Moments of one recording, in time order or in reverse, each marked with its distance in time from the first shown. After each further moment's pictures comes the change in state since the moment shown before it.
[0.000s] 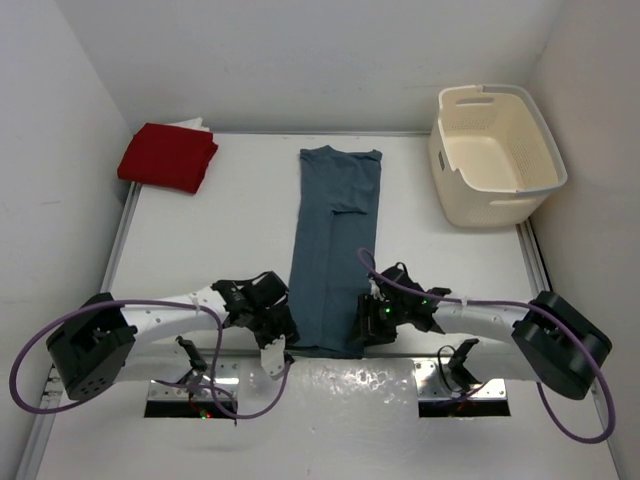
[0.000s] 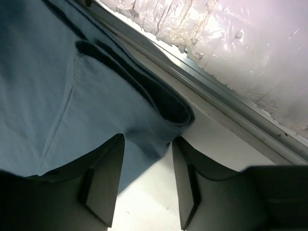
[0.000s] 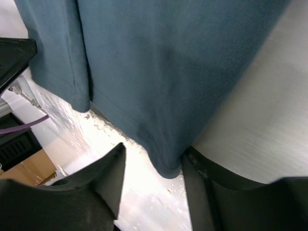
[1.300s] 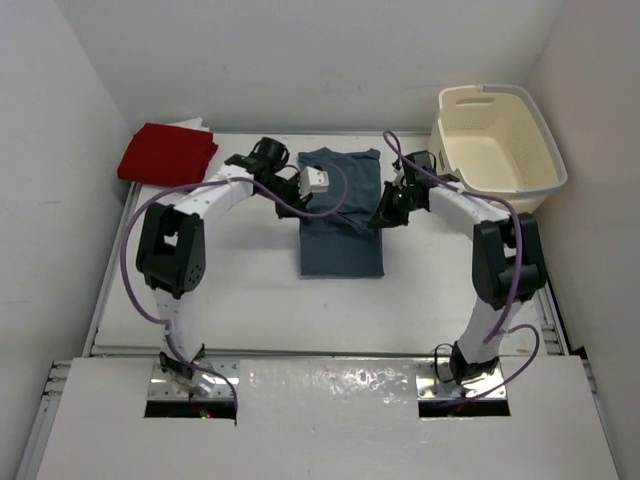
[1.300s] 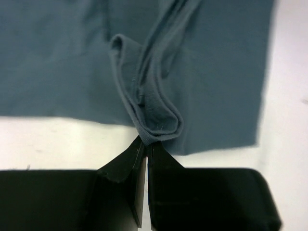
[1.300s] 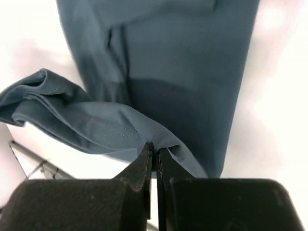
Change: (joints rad) left arm 0.512 0.708 1.061 -0.211 0.214 -0.828; right arm -0.562 0.539 0.911 -0.401 -0.004 -0.397
